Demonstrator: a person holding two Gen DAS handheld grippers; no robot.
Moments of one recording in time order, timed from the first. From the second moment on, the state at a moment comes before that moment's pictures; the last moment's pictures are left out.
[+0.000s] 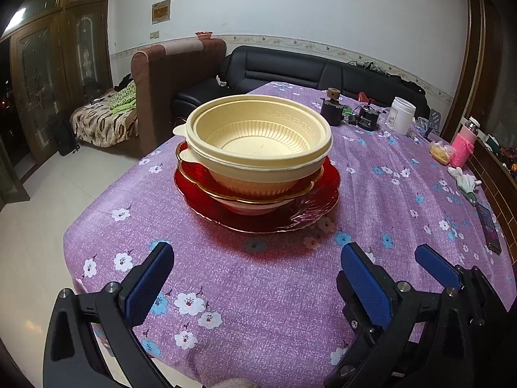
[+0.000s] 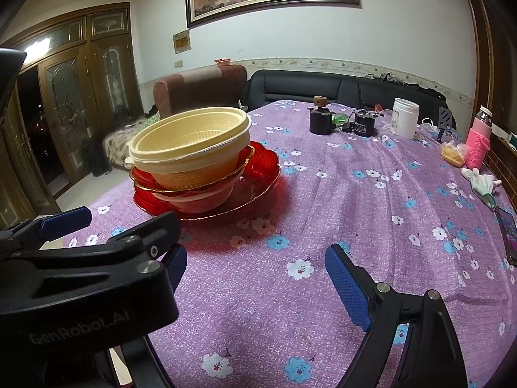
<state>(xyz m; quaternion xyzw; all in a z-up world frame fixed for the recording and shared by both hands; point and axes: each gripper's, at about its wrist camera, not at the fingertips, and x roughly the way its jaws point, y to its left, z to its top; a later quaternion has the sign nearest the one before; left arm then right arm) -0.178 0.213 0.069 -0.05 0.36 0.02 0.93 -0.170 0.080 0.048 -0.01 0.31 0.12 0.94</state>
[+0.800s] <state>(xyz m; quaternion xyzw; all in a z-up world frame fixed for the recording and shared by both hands) -0.177 0.217 0.065 -0.06 0.37 0.02 0.93 -0.170 0.082 0.044 -0.01 0.32 0.13 0.94</state>
